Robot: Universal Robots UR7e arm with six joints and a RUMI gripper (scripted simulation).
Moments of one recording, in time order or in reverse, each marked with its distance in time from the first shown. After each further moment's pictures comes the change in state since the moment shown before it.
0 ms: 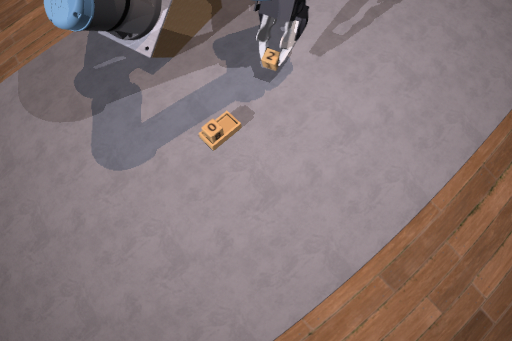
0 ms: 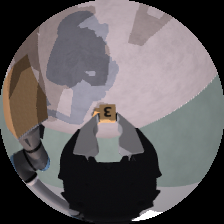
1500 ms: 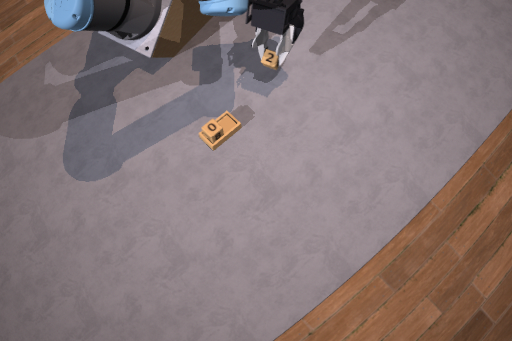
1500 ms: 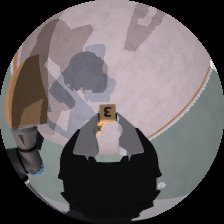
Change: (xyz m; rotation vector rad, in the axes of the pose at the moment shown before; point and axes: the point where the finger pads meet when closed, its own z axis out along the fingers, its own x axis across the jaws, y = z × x) arm 0.000 0.003 0.000 0.267 0.001 -0.003
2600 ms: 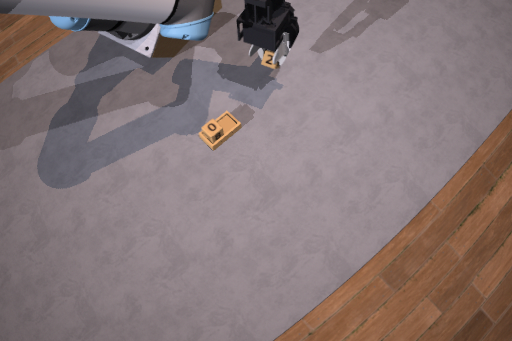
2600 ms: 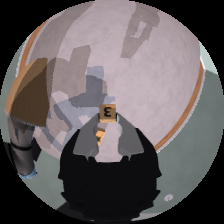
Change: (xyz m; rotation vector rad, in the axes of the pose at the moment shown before) arm 0.001 0.003 0.000 0.279 0.006 -0.003
